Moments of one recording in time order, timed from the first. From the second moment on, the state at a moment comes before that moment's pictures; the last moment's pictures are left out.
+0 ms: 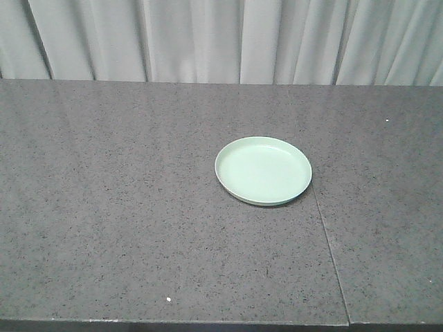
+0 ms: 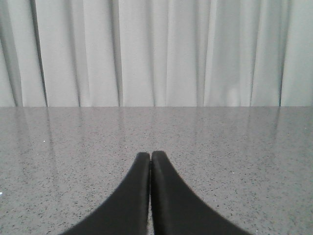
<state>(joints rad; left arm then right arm) 0.08 -0.01 0.03 0.14 0.00 -0.18 0.01 0.05 -0.25 0.17 0.12 0.26</state>
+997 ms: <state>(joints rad) 0.08 -0.01 0.03 0.14 0.00 -0.18 0.01 1.18 -1.28 0.69 0.80 -0.62</state>
